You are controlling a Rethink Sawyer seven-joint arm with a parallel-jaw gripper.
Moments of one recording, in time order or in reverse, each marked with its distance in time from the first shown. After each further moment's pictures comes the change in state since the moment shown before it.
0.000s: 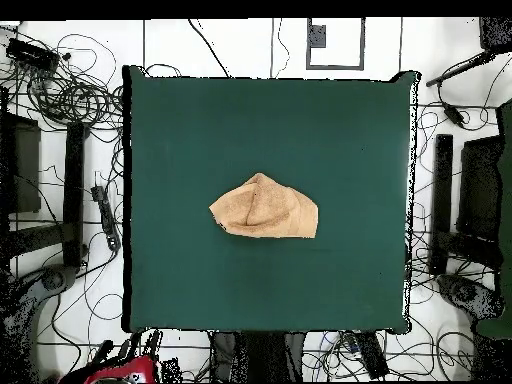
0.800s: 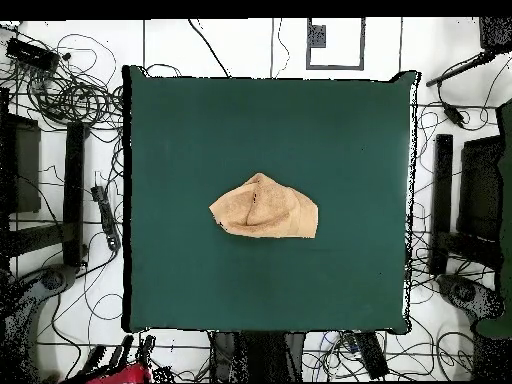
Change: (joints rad) arm 0.019 -0.042 -0.001 -0.005 -0.007 0.000 0.000
